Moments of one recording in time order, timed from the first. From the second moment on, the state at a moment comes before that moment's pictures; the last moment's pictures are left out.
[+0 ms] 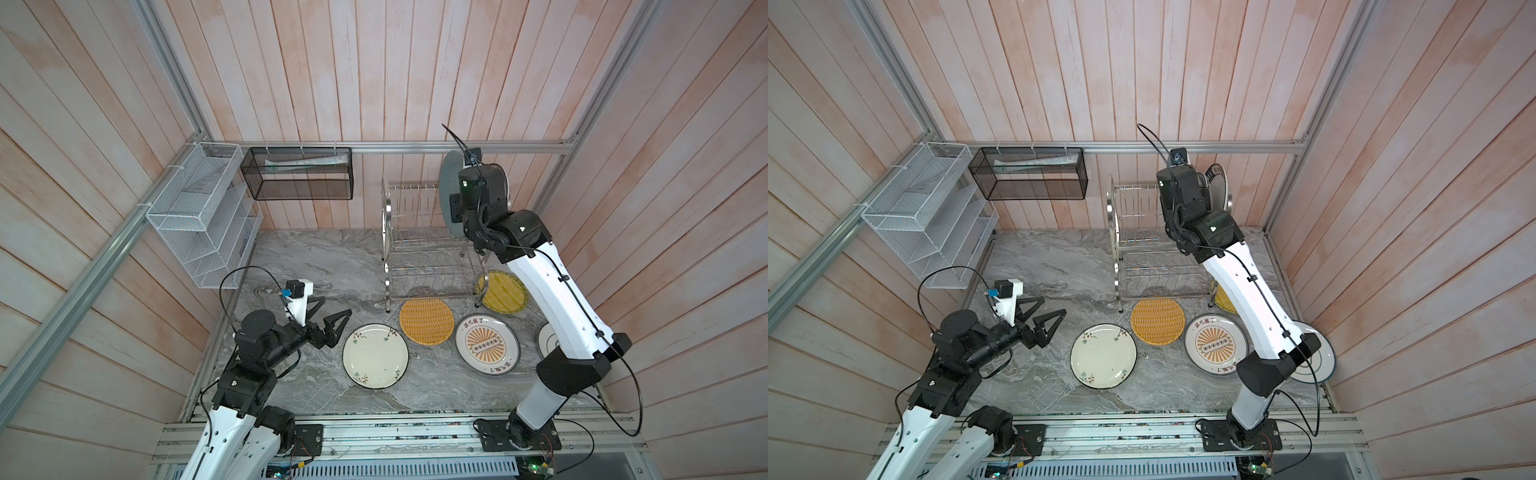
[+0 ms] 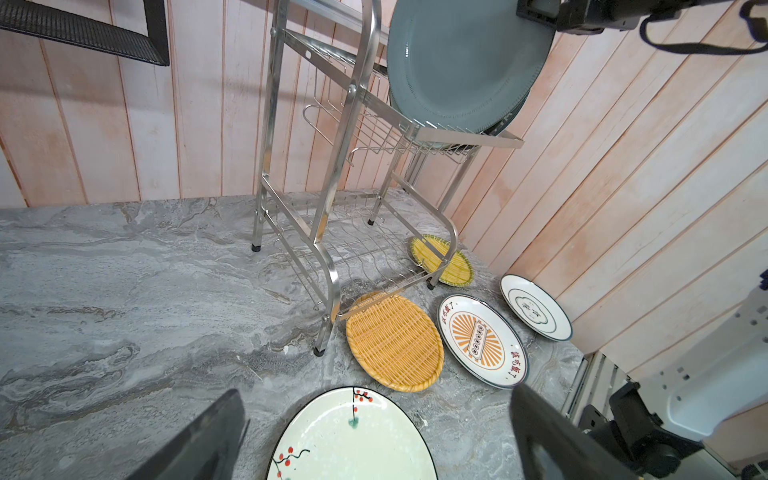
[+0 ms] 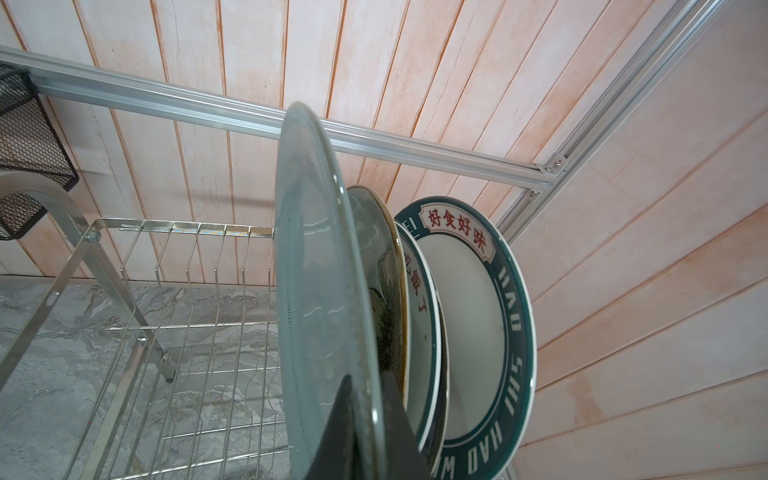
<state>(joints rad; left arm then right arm) -0.28 0.57 0.65 -0.28 0.49 -0.25 0.65 1.72 2.21 -0.88 0.77 0.03</state>
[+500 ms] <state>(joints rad) -0.28 0.57 0.65 -0.28 0.49 -0.25 0.66 1.75 2.20 -0.87 0.80 0.06</state>
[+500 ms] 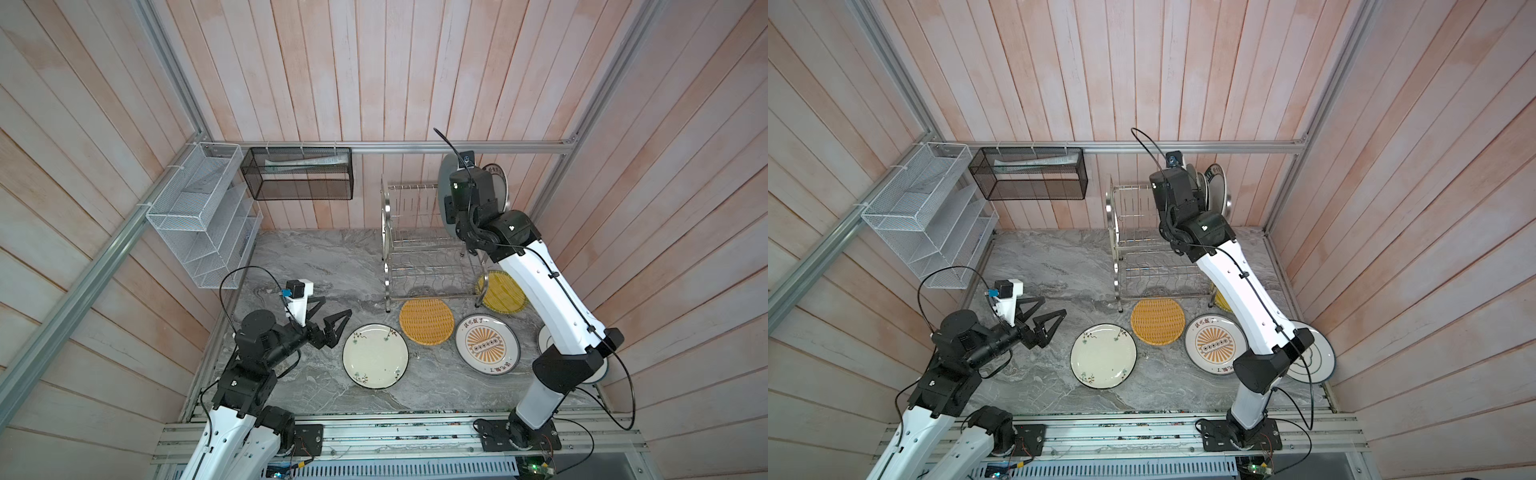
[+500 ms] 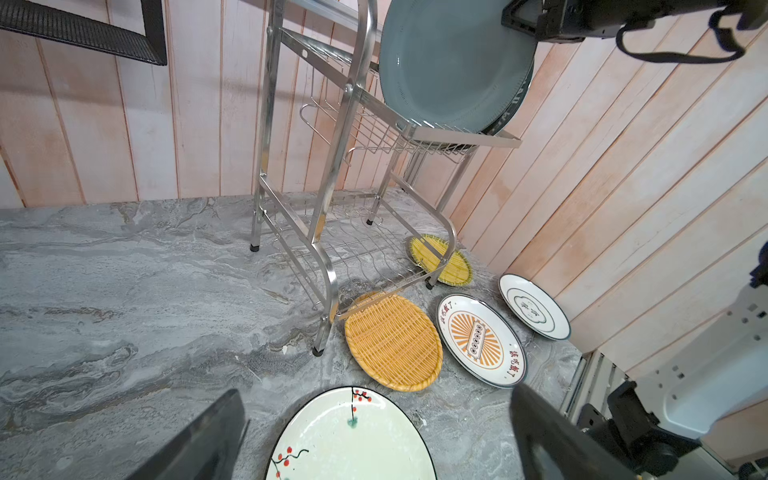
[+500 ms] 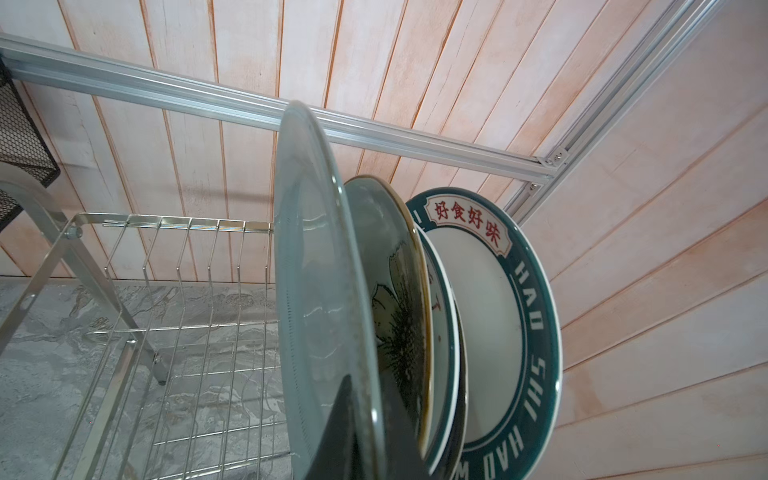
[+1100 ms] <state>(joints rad) -0.27 0.57 0.65 -0.28 0.49 -0.25 0.68 1.77 2.22 -0.87 0.84 0.06</state>
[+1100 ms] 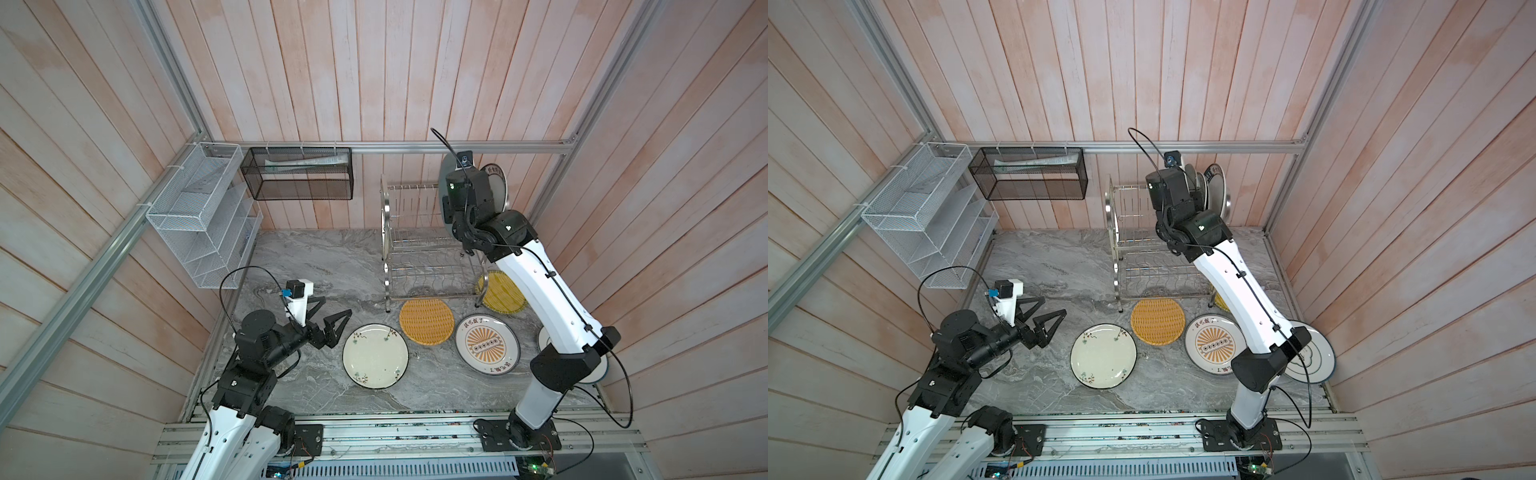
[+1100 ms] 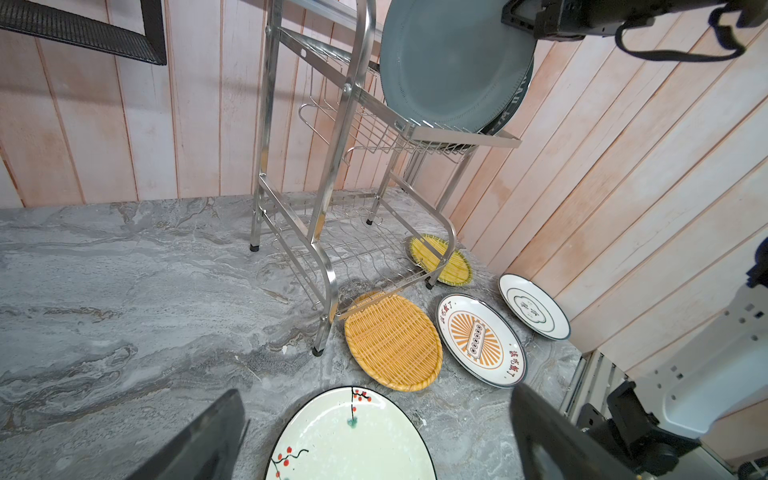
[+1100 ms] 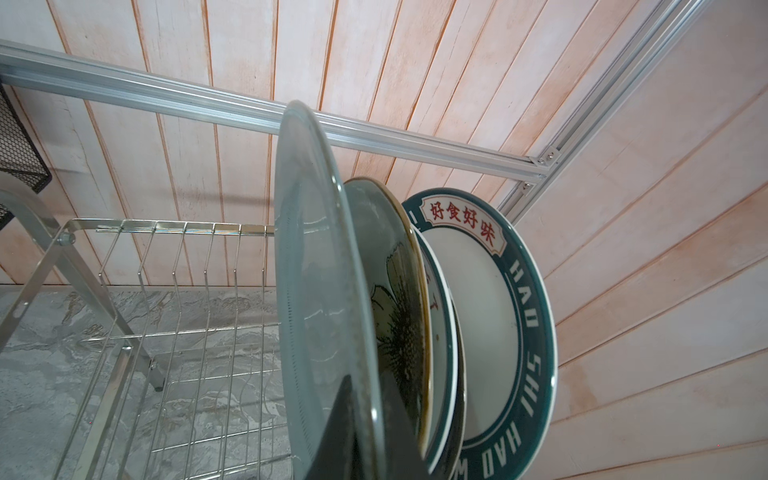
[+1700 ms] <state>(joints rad) -0.27 0.57 0.65 -0.28 0.49 -0.25 0.69 1.78 2.26 -0.90 0.84 0.05</state>
